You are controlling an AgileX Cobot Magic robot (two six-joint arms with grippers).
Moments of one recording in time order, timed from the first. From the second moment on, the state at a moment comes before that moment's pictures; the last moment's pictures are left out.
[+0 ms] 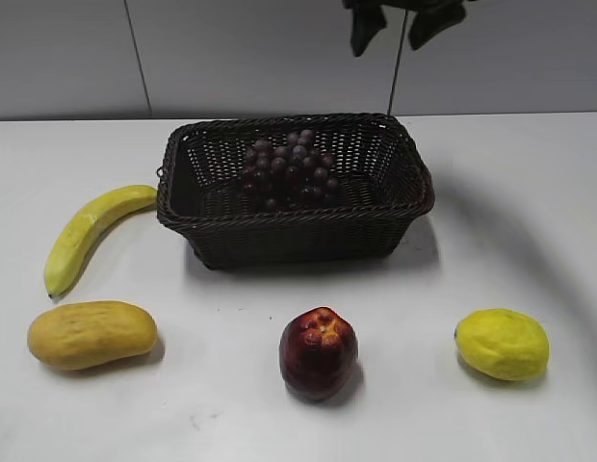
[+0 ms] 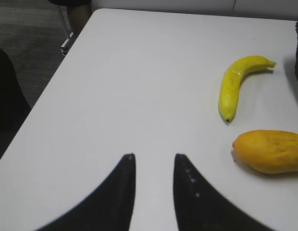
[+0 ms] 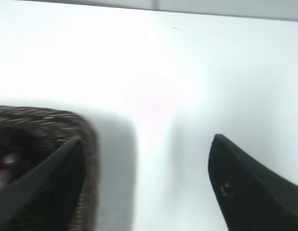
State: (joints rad) left arm -0.02 0.00 -0.48 0.10 1.08 -0.02; right arm 0.36 2.32 -2.43 0.10 1.18 0.08
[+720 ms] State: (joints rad) left arm -0.02 0.00 -0.48 0.10 1.08 -0.02; right arm 0.12 2.14 -2.21 0.13 1.18 0.05
